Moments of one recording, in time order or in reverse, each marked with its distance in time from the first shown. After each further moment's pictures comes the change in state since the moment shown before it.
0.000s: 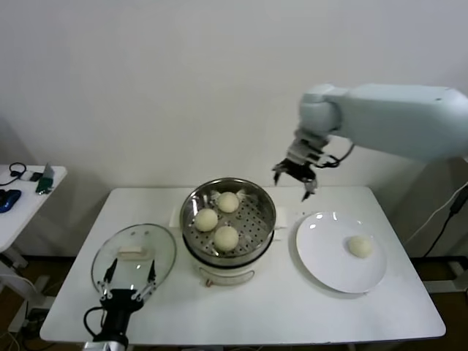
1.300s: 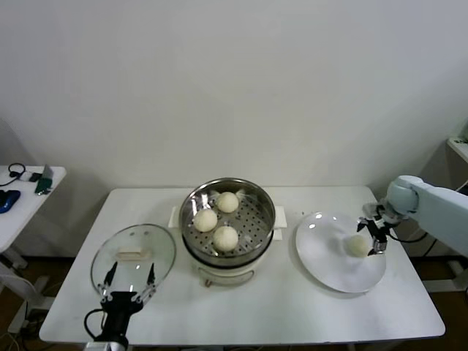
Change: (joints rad) left arm -0.010 -0.005 -0.006 0.030 0.001 0.005 0.001; right arm -0.740 -0.314 0.477 -0.354 -0.274 -0.239 0.109
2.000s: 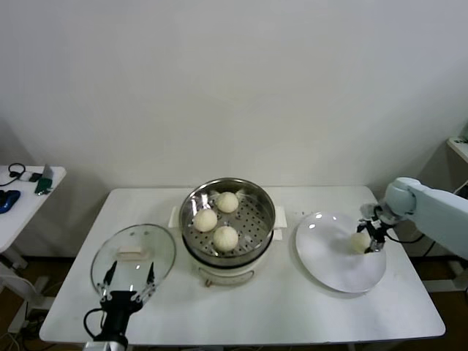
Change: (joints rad) left arm 0.000 0.003 0.000 -0.006 -0.002 0.000 -0.002; right arm 0.032 -0.004 -0.016 0.016 0.013 -0.026 0.003
